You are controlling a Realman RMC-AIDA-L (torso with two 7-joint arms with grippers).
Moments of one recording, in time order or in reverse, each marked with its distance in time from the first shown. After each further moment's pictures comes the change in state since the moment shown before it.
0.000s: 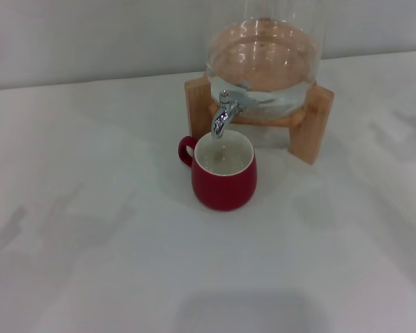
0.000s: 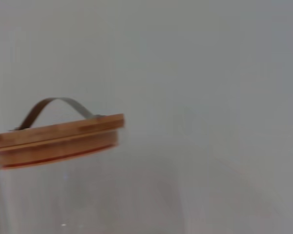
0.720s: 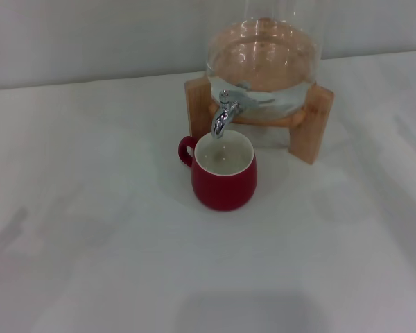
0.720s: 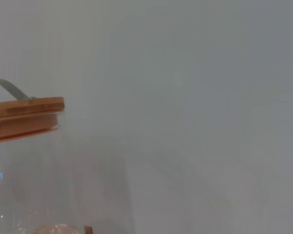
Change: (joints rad) left arm -0.008 0.003 -0.001 -0.025 0.003 -0.003 0.030; right arm 0.016 -0.001 0.038 -0.052 -0.014 -0.091 -0.030
